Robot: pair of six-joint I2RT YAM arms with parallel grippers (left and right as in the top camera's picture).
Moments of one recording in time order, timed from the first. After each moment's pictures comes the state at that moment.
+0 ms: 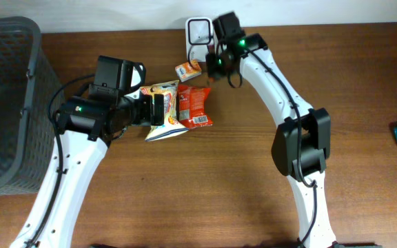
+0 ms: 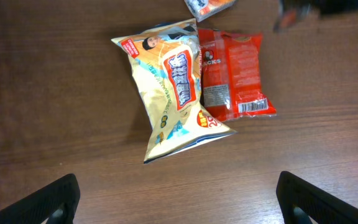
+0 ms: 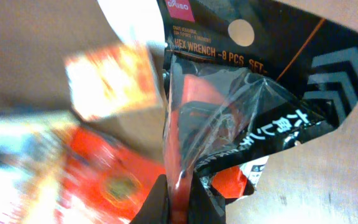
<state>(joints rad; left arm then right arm) -0.25 1.45 1.46 -1.01 0.02 -0.18 0.35 2.39 2.27 -0.91 -0.08 0.23</state>
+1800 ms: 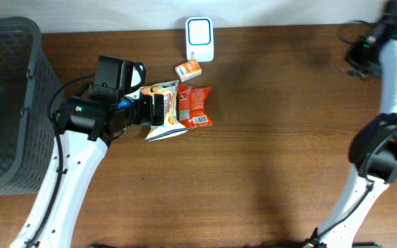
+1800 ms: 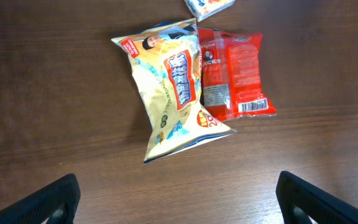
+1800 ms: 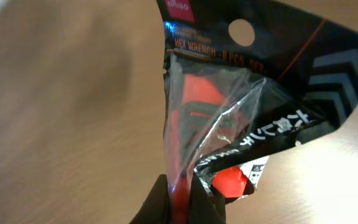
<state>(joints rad) -0.25 1.45 1.46 -1.01 0.02 -0.18 -0.39 2.32 2.30 -1.17 0.02 0.36</state>
